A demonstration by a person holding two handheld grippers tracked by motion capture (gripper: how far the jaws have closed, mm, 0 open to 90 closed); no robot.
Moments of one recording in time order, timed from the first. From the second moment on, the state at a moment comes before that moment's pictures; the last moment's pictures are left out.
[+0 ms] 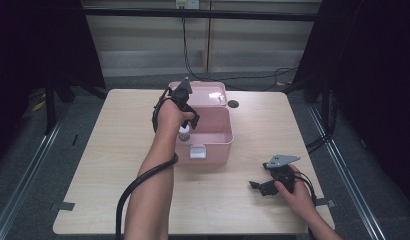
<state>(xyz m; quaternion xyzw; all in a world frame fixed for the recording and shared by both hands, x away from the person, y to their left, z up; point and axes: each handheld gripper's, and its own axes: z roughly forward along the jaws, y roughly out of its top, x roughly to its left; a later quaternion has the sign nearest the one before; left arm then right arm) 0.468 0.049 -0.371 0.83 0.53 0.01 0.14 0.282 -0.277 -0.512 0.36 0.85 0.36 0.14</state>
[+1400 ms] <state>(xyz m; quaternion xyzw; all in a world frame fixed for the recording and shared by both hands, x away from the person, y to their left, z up) 0.440 0.097 -0.330 0.85 0.50 0.01 0.15 0.281 -0.277 -0.512 0.37 0.85 0.36 0.14</state>
